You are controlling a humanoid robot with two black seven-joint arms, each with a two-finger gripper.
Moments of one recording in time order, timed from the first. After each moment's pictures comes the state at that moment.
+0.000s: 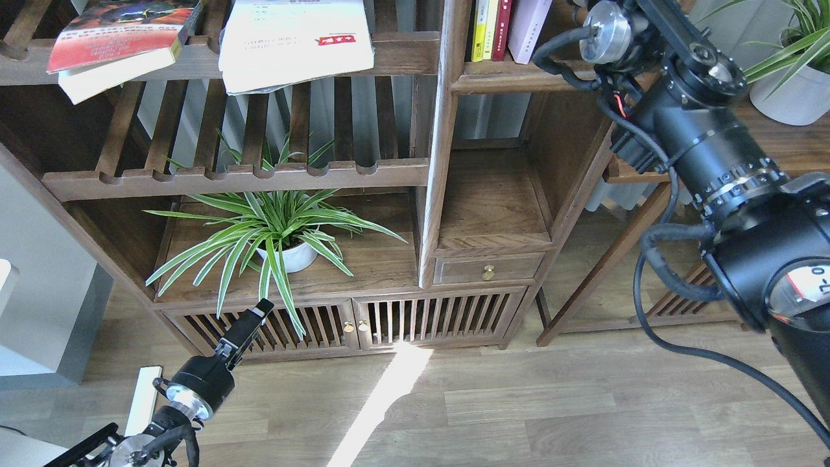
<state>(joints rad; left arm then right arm) -0.15 0.20 -0.79 -0.84 -0.19 -0.49 -0.11 1.25 -0.09 0.98 0.57 -0.59 -0.24 0.03</state>
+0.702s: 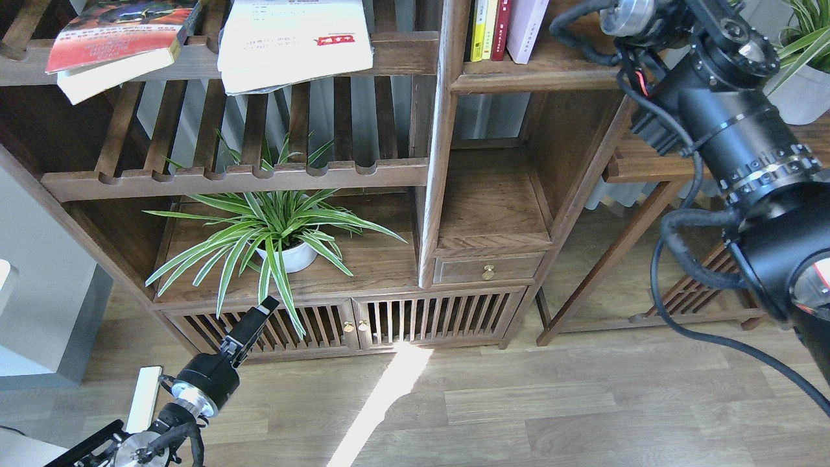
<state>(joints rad) -0.16 0.19 -0.78 -0.85 -0.18 -0.49 -0.11 1.30 -0.16 0.98 0.62 -0.59 -0.31 0.01</state>
